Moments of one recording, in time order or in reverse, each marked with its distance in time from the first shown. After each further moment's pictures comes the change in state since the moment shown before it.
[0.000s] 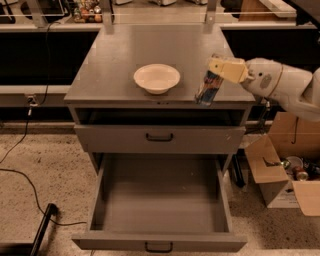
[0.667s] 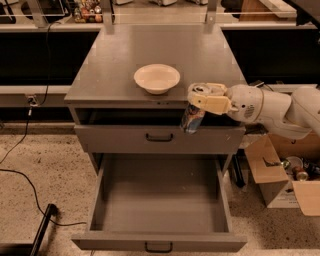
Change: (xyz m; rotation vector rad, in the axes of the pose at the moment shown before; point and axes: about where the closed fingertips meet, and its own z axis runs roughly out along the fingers) arm 0.078 0.054 0.017 -0.176 0.071 -0.097
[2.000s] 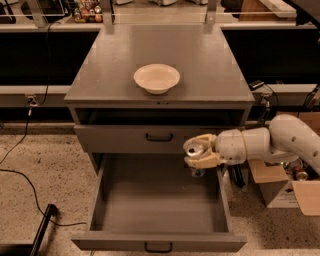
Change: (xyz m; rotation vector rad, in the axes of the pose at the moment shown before) arm 0.180 0.012 -0.020 -0.122 0.390 -0.228
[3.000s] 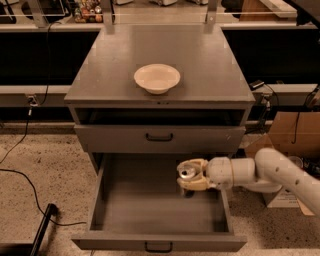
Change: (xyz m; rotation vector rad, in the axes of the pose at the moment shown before) arm 0.082 0.019 0.039 0.019 -0.084 0.075
